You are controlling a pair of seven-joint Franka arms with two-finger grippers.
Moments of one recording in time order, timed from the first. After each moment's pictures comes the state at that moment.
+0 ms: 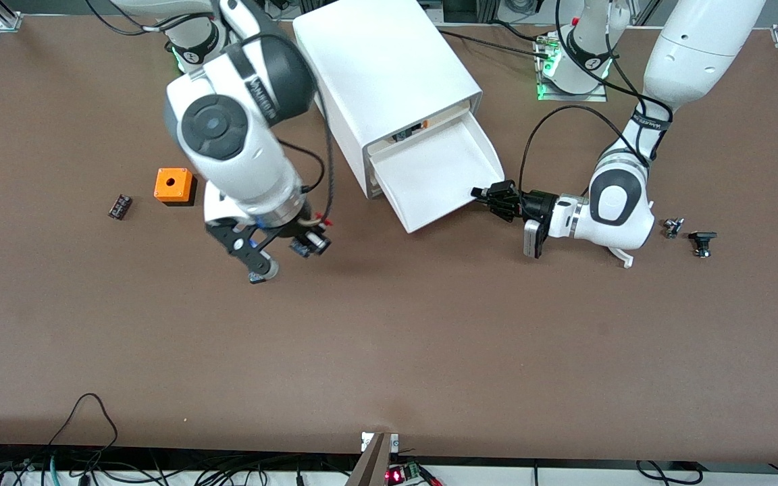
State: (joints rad) left arm -0.02 0.54 -0.15 -2.04 -1.17 1.77 1.10; right arm 0.53 0.61 0.07 -1.05 0.01 1.75 1.32
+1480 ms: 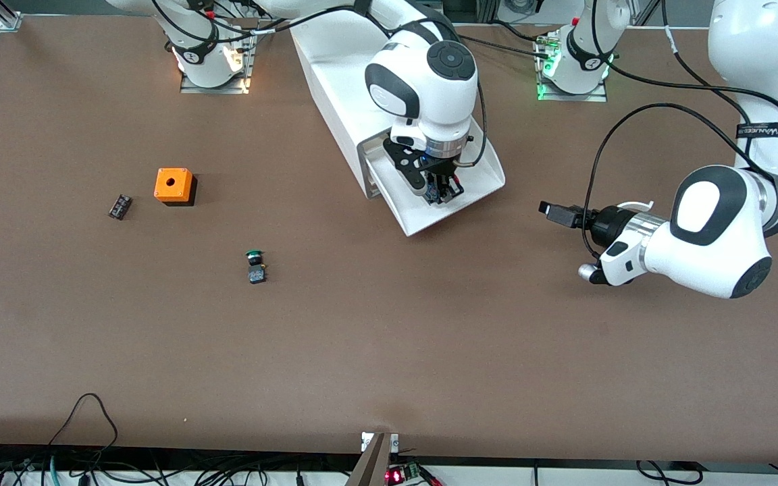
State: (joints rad) left arm 0.03 0.54 -0.13 -1.47 -0.46 1.39 -0.06; right arm 0.92 0.81 0.06 -1.07 -0.16 1.98 2.04
